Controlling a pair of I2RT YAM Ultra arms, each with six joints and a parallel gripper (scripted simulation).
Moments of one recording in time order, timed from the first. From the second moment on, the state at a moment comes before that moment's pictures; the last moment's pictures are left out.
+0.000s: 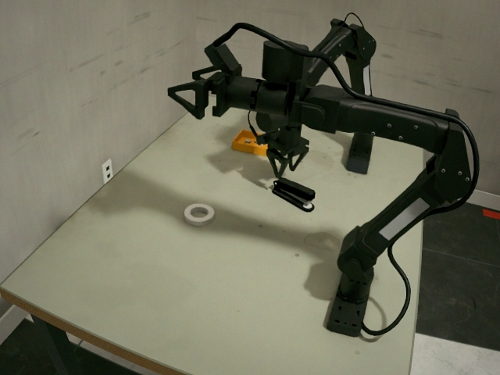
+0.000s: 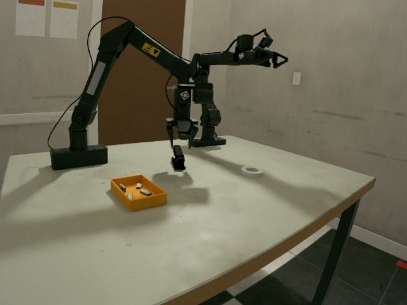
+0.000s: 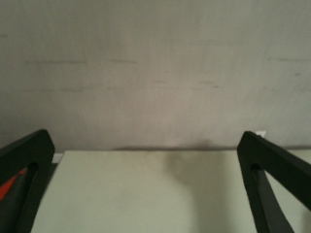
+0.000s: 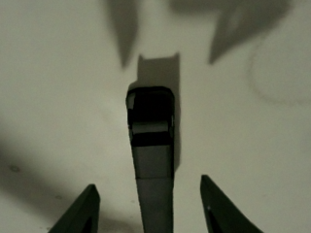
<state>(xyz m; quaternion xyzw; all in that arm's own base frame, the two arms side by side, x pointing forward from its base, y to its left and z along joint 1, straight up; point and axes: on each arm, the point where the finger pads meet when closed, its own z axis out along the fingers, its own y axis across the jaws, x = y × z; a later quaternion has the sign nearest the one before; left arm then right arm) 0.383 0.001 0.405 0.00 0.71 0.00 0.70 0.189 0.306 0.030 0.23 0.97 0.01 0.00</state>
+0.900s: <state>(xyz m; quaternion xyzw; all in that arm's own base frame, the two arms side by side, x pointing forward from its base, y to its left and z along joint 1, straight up) 0.383 0.001 0.405 0.00 0.71 0.00 0.70 0.189 0.306 -0.007 0.23 0.97 0.01 0.00</state>
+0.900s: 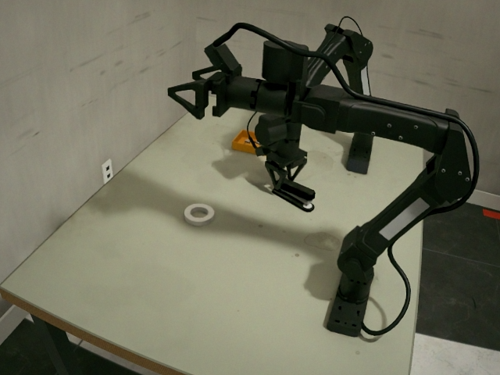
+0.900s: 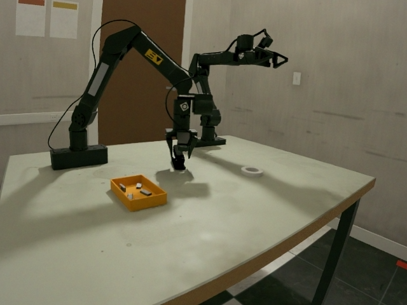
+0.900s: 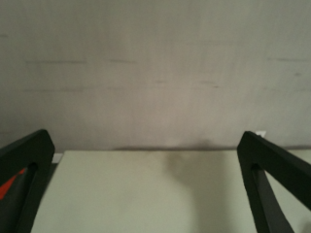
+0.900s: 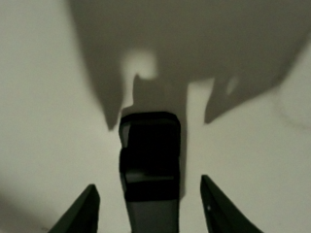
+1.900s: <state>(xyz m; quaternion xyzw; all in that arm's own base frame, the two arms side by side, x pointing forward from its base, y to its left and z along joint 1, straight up) 0.383 0.001 0.405 0.00 0.71 0.00 0.70 0.189 0.306 -0.032 0.23 0.97 0.01 0.00</state>
